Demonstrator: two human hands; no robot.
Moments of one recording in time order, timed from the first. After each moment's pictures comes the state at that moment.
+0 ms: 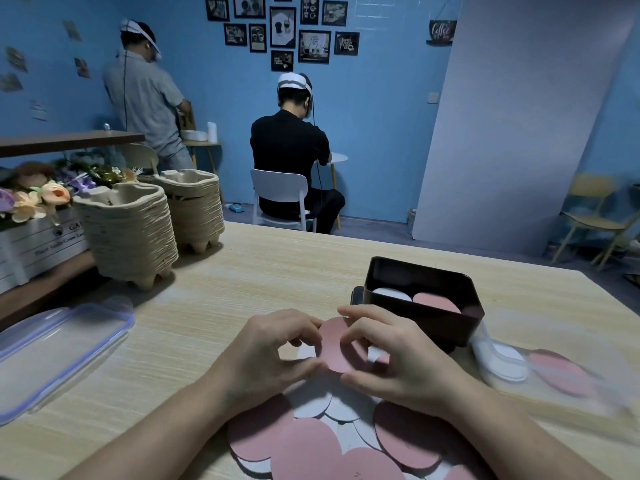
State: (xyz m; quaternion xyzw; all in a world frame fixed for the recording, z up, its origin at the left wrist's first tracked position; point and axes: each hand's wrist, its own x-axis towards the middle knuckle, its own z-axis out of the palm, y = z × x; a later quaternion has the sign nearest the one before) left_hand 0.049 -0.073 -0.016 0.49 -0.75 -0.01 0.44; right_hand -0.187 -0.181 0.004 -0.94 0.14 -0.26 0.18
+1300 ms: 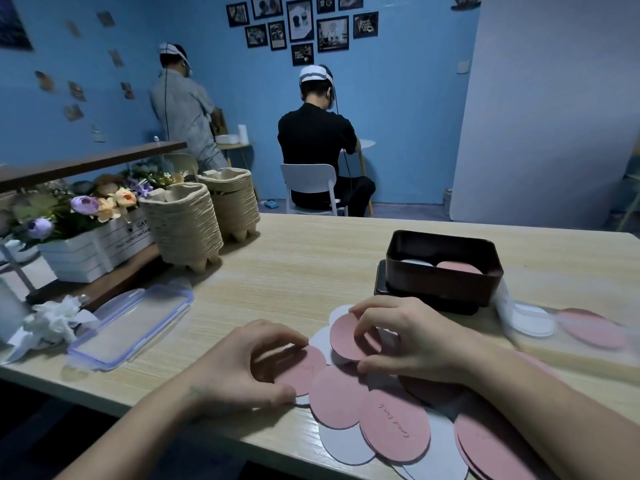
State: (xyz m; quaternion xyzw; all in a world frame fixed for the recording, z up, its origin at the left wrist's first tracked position) left_hand 0.077 0.025 -0.015 0.64 -0.67 -0.20 0.33; right_hand -0.186 -0.152 0.009 -0.96 0.06 -0.21 0.17
